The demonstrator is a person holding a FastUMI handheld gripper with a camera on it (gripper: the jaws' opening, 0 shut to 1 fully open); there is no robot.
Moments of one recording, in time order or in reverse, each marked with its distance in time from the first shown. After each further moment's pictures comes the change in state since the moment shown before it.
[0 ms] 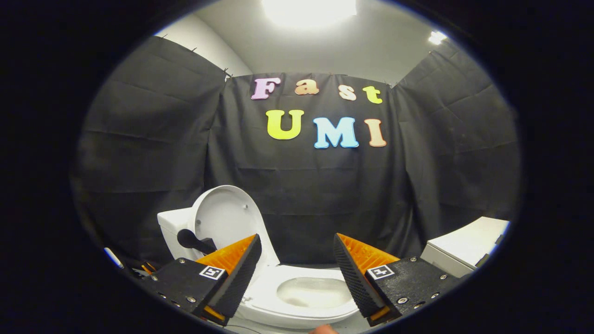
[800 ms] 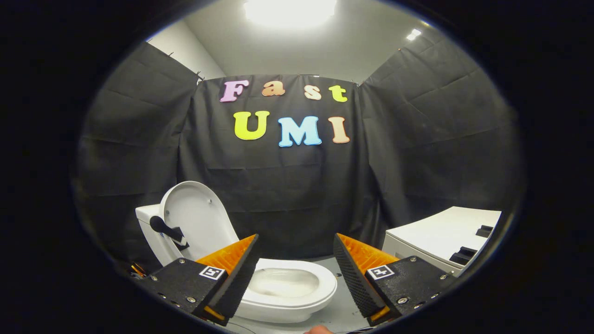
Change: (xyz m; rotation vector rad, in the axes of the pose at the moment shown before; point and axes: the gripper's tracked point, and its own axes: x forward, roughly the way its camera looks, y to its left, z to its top) arm -0.058 -0.085 -0.025 0.028 0.009 -0.140
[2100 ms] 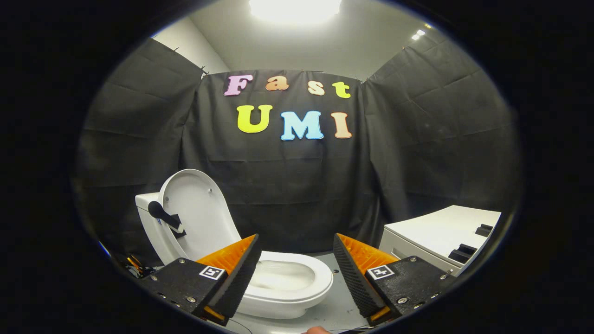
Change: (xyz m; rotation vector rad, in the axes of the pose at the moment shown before) arm -0.002 -0.007 -0.019 -0.015 0.037 0.013
